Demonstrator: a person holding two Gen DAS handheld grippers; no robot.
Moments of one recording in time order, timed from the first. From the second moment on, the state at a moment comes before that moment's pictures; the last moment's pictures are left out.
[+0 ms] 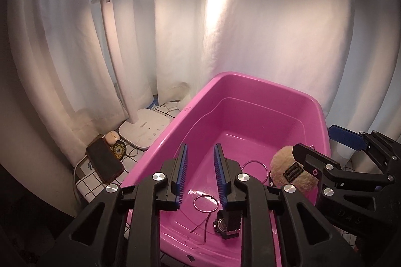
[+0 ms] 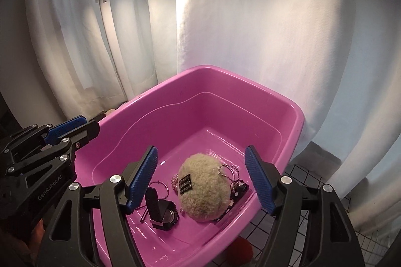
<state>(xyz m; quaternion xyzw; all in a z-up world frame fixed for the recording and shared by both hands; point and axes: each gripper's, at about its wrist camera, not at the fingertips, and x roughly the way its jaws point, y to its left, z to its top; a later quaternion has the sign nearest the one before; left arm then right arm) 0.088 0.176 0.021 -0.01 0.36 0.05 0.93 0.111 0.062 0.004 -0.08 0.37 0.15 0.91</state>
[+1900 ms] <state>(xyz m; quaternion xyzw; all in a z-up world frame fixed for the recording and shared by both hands) -0.047 -0.024 -0.124 0.01 0.46 -0.10 0.88 -0.026 -0.192 -0.142 -0.02 0.48 0.05 0.87</state>
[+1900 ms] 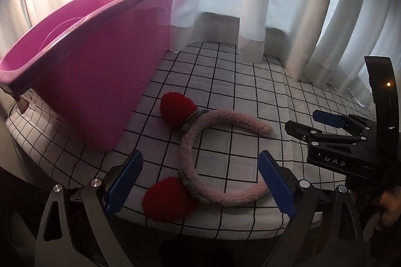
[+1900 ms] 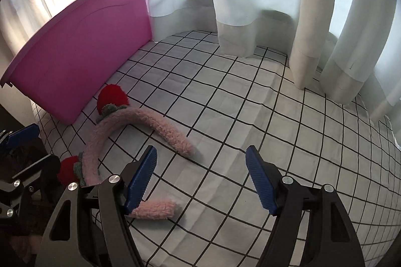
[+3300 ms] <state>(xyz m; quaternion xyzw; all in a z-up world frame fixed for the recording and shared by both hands) -0.021 -0.050 -0.178 0.03 0.44 -0.02 0.90 0.014 -0.164 -0.163 -0.15 0.46 0.21 0.85</state>
